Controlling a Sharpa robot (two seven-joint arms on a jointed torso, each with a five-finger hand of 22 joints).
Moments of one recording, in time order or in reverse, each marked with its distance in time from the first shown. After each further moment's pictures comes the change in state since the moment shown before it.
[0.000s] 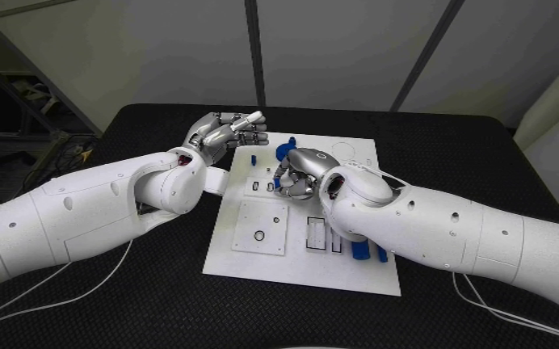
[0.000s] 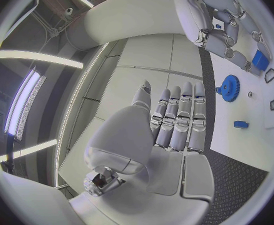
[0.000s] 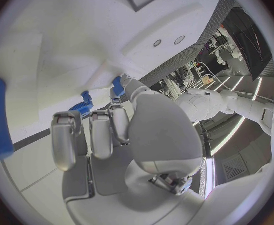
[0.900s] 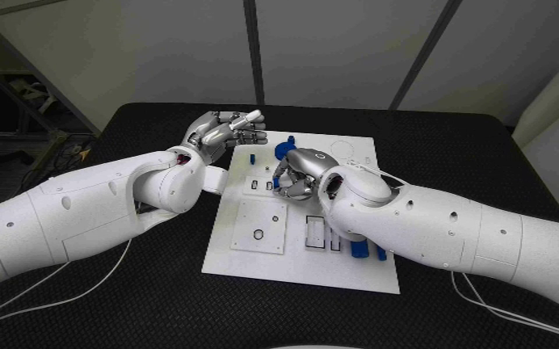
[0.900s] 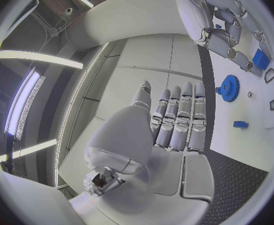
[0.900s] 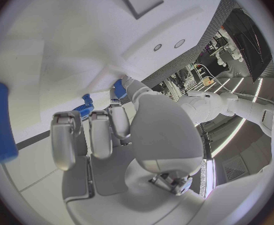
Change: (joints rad) left arm 0.000 -0.001 0.000 0.000 0.001 0.001 -0.001; left_hand 0.000 0.000 -0.003 -0.003 0.000 0.000 0.000 0.000 0.000 0.000 0.000 0.000 0.000 0.000 0.000 0.000 0.000 0.000 0.000 0.000 0.000 -0.001; right arm -0.002 0.000 -0.002 0.002 -0.010 0.011 -0.009; right_hand -0.049 -0.048 -0.010 -0.001 0.025 -0.076 0.024 -0.009 -0.016 -0.018 0.018 -0.032 0.000 0.004 0.011 -0.005 0.000 0.000 0.000 0.008 0.000 0.000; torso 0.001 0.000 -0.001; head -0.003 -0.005
